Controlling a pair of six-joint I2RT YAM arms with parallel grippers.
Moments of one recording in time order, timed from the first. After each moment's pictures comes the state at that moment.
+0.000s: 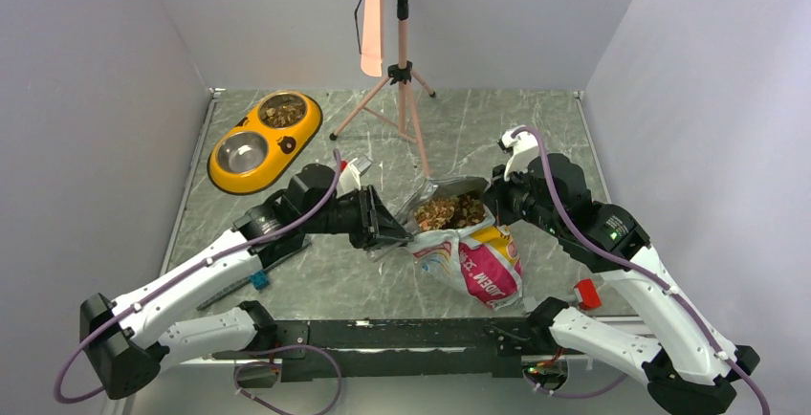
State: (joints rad) left arm -0.82 1.03 0.91 -0.33 0.49 -1.23; right arm 0.69 0.85 1.19 -0.87 0.10 0.21
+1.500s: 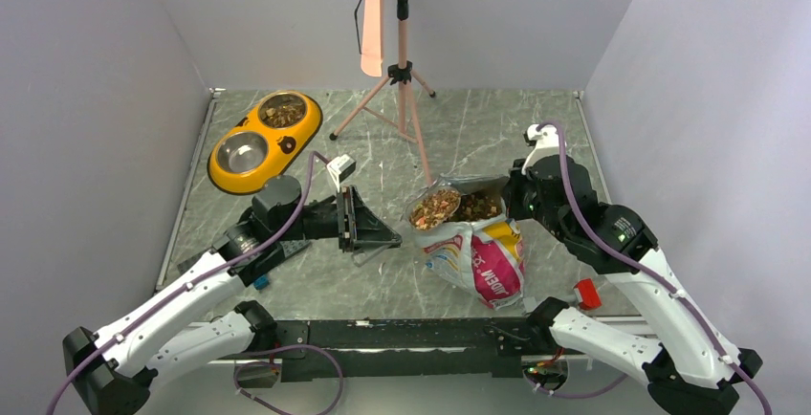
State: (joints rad) left arm -0.75 0.84 0.76 -0.04 0.68 -1.34; right arm 0.69 0.85 1.23 -0.94 0.33 0.37
